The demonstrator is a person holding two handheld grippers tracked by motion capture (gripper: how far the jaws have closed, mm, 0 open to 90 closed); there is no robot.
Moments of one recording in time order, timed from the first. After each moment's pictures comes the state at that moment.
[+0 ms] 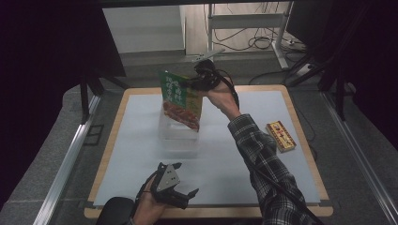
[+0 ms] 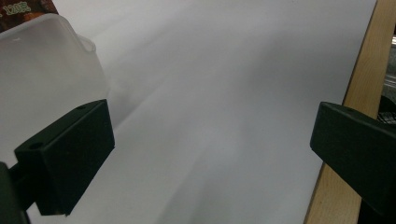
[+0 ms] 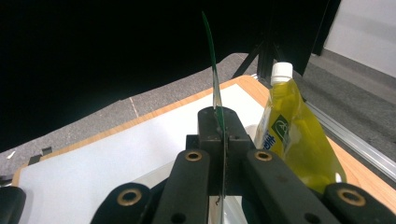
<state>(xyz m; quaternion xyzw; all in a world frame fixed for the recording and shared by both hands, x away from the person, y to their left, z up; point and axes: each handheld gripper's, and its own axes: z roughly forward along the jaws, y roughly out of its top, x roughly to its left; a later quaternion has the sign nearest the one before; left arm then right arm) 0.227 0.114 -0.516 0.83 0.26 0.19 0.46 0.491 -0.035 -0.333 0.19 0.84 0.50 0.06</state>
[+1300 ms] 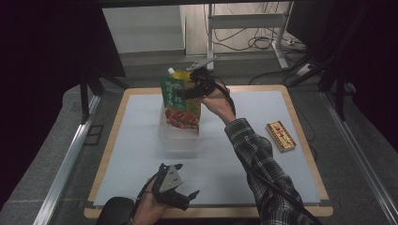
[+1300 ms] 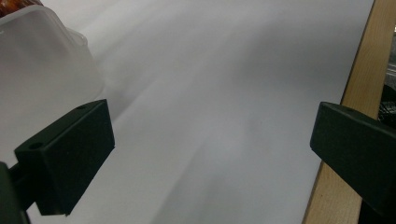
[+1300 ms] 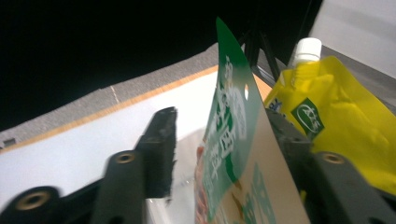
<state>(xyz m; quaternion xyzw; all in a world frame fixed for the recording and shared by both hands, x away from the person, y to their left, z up) 0.227 0.111 -0.518 0.84 0.26 0.19 0.44 0.496 -0.023 -0.362 0.20 0.85 0.48 0.10</state>
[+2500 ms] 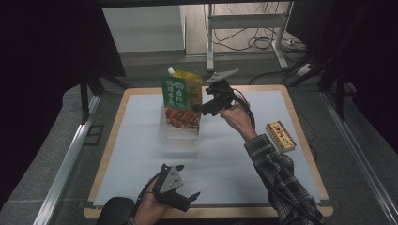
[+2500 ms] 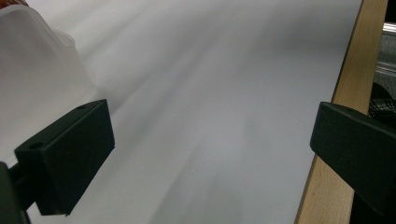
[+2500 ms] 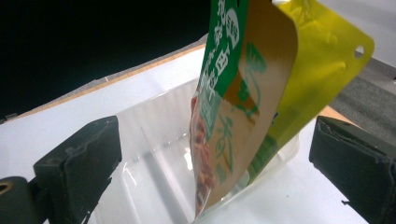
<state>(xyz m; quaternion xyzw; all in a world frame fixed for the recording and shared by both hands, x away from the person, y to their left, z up) 0.226 0.109 -0.519 0.84 0.24 0.18 0.45 0.467 -0.082 -0.379 0.22 0.85 0.47 0.10</state>
